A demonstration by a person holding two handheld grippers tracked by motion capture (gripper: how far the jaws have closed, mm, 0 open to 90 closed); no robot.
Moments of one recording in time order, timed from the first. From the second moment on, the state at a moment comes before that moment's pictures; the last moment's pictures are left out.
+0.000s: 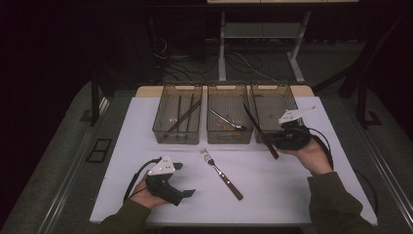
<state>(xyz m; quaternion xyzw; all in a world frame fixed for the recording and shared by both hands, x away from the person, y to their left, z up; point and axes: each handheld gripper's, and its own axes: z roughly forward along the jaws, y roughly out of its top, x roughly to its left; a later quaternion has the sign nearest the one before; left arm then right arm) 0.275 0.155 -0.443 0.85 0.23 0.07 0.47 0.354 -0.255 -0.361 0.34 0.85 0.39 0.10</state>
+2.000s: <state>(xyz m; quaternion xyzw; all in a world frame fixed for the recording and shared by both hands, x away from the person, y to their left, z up) 0.275 0.155 -0.443 0.85 0.23 0.06 0.47 0.440 -0.330 -0.378 0.47 0.79 0.34 0.19</state>
